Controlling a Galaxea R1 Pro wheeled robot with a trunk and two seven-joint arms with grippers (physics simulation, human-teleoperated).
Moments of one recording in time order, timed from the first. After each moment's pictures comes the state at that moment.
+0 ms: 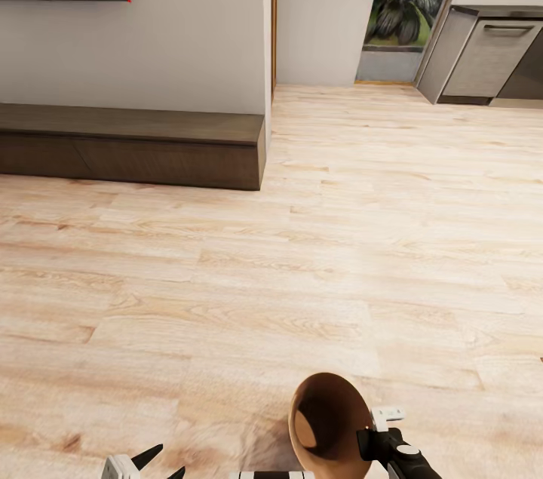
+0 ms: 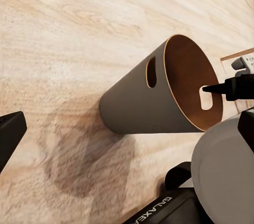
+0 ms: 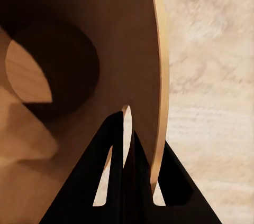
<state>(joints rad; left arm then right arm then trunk) 0.09 0.05 0.40 -1.17 0.06 0.07 -1.12 -0.39 -0.04 0.03 -0.46 0.01 0.11 0.03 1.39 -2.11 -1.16</state>
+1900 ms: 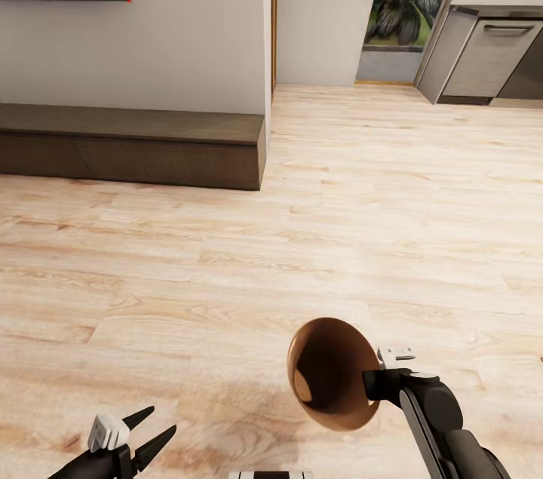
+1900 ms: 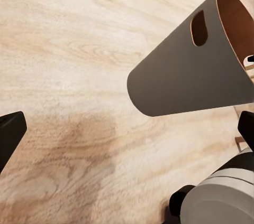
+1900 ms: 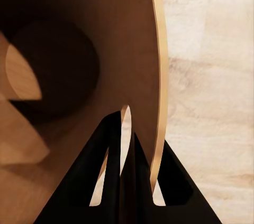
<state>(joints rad) 0.09 0.05 0.44 -1.48 0.07 0.32 -1.12 -0.20 -0.04 0.02 -1.54 0.02 1.00 0.03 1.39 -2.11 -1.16</state>
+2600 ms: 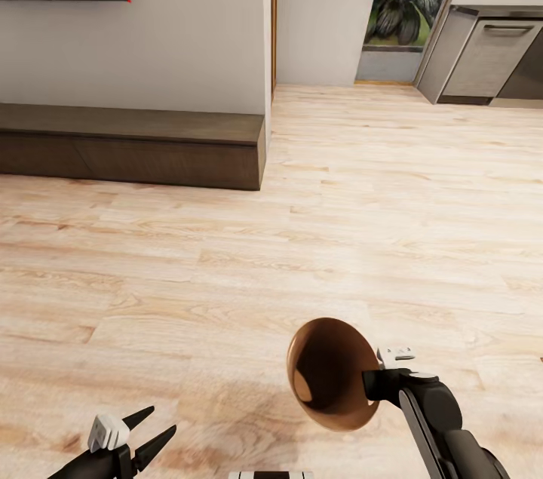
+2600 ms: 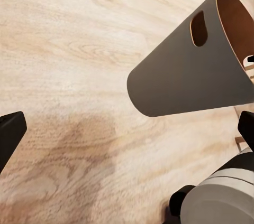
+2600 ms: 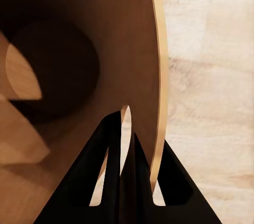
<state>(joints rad) 0.09 0.05 0.44 -1.48 0.07 0.32 -1.12 -0.20 -0.04 0.02 -1.54 0.02 1.00 0.03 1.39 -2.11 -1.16</state>
